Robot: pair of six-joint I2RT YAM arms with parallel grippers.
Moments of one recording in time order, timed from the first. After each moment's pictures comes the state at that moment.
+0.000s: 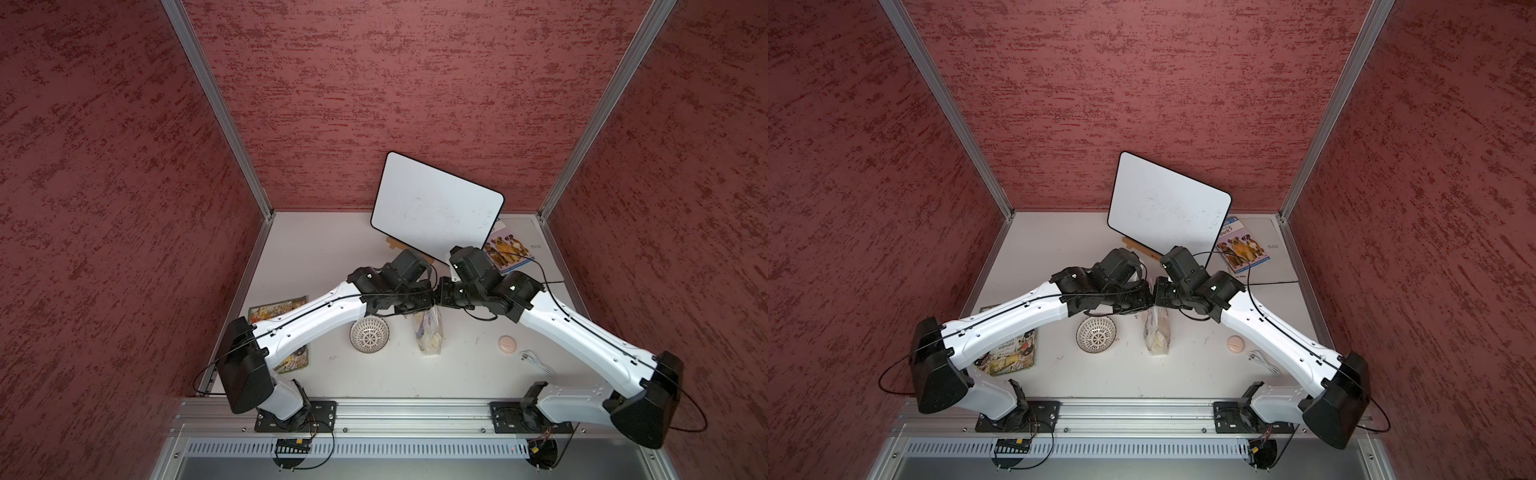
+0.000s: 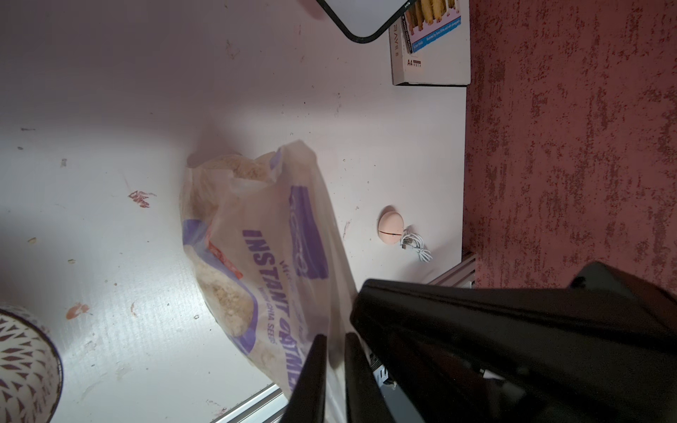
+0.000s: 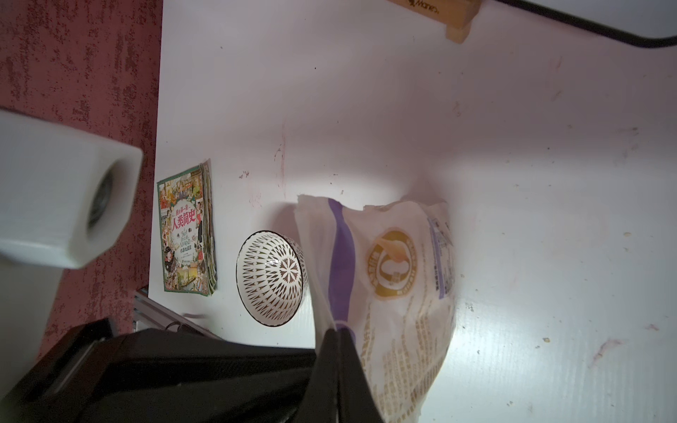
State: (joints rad) left arm -0.91 1.52 1.34 -0.70 0.16 -0.99; right arm 0.75 1.29 1.20 -0.79 -0.08 0.81
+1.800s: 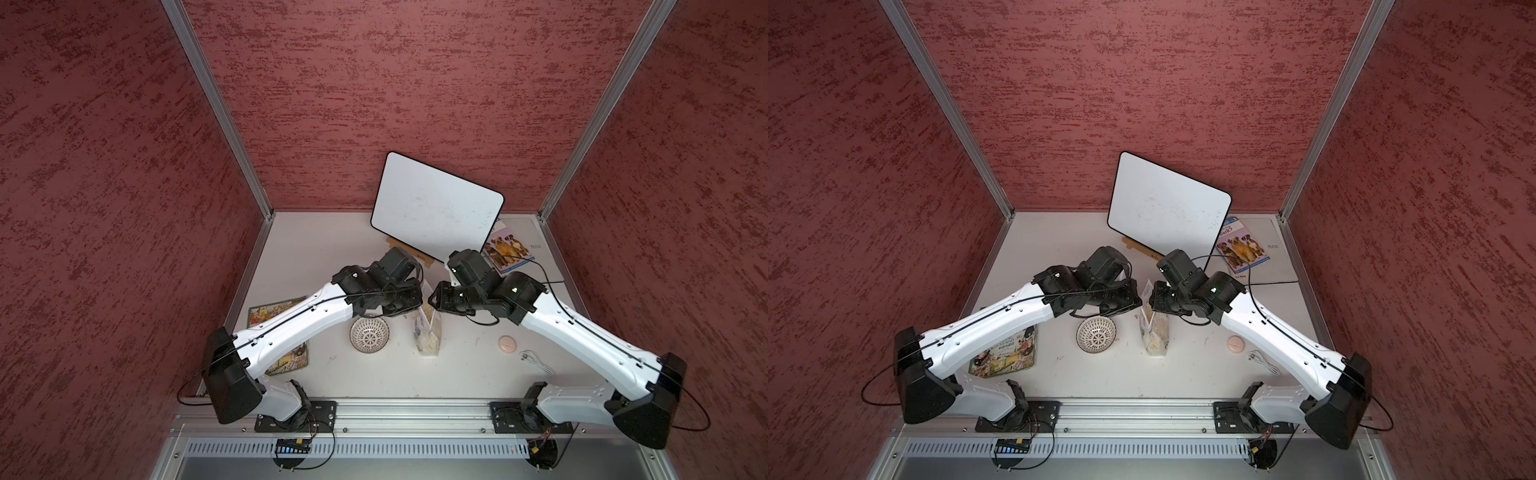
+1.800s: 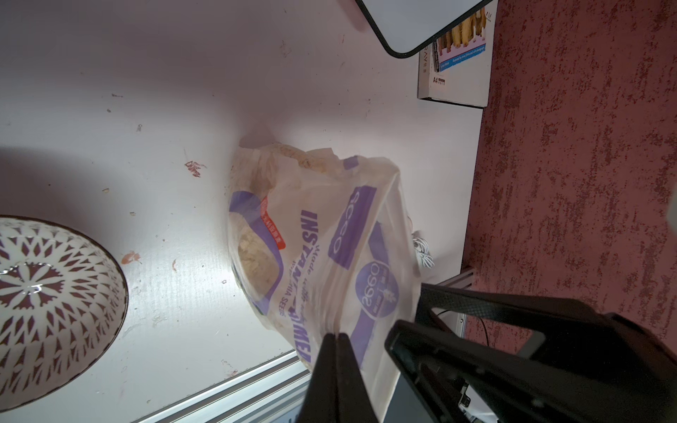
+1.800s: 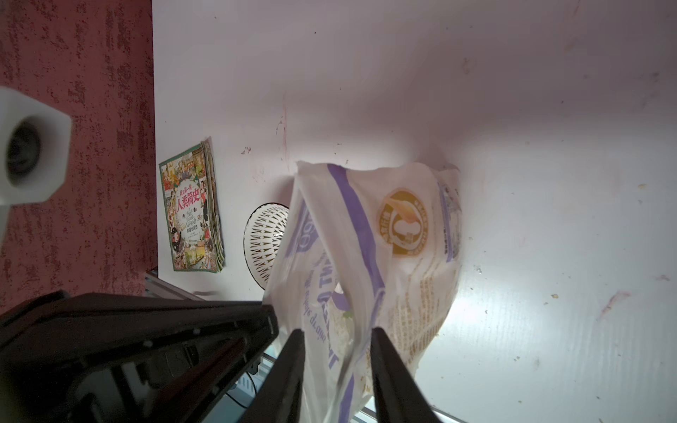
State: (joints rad) left arm -0.88 1.44 1.34 -0.81 0.16 -1.06; right arm 0.80 1.29 1.24 -0.89 -0.10 0.87
